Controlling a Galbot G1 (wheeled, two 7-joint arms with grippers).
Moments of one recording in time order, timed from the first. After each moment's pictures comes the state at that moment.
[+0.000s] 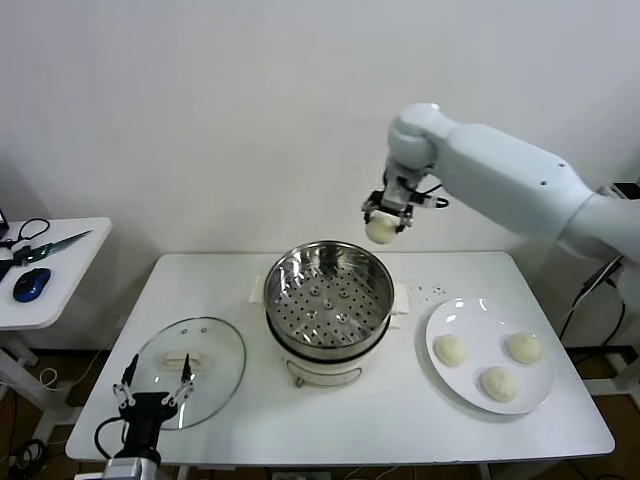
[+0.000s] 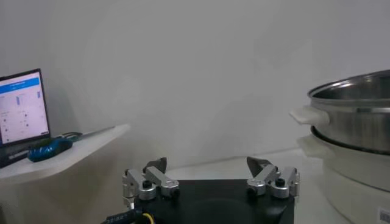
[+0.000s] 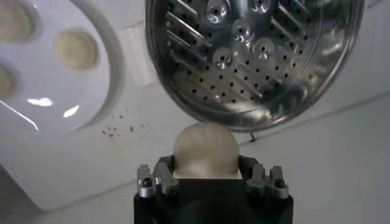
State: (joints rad) left arm 1.71 -1.51 -0.70 -2.05 0.07 -0.06 -0.05; right arm 0.52 1.22 -1.05 1.10 -0.42 0.58 -1.24
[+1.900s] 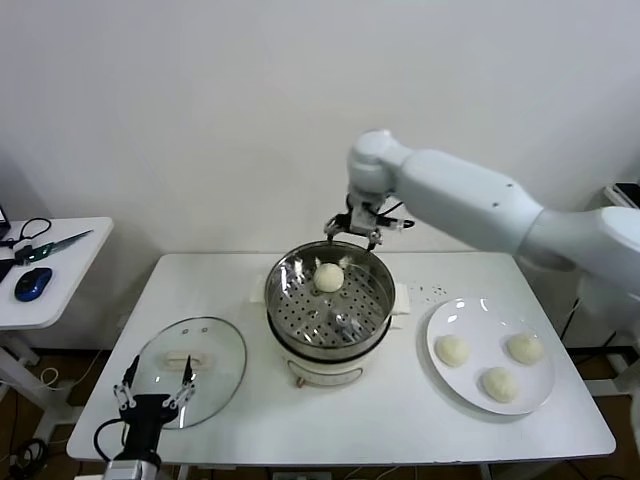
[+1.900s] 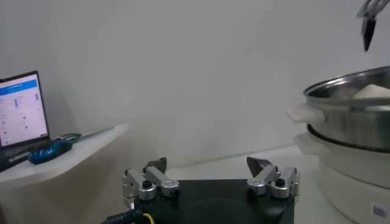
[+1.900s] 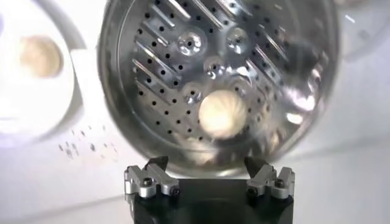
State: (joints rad) left arm 1.74 -1.50 -0.69 -2.09 0.08 -0.04 -0.06; right arm 0.58 1.06 -1.15 1.15 -0.08 0.35 -1.17
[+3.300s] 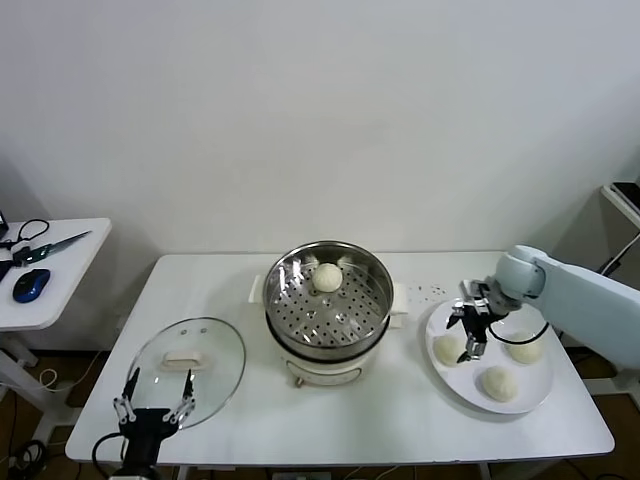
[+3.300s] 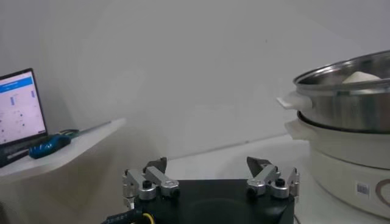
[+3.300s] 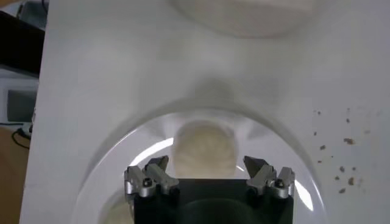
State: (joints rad) left arm 1.80 -1.50 -0.69 -2.08 0.10 -0.06 -0.06; right arm 0.10 0.69 -1.05 1.16 0.17 -0.21 -1.06
